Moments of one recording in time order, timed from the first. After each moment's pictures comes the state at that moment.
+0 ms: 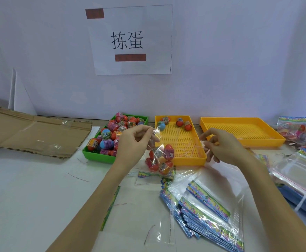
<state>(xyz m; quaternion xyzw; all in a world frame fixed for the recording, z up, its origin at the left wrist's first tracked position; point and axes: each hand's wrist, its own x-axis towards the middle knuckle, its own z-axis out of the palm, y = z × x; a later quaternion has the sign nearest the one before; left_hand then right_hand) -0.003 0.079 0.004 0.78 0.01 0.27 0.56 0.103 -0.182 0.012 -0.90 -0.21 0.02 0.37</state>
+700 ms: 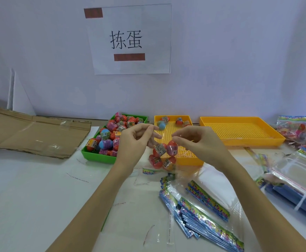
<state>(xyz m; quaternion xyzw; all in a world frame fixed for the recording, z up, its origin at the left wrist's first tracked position) -0.005 0.071 0.008 0.73 0.00 0.26 0.63 0.065 -0.133 0.026 -0.80 -0.32 -0.02 0.51</state>
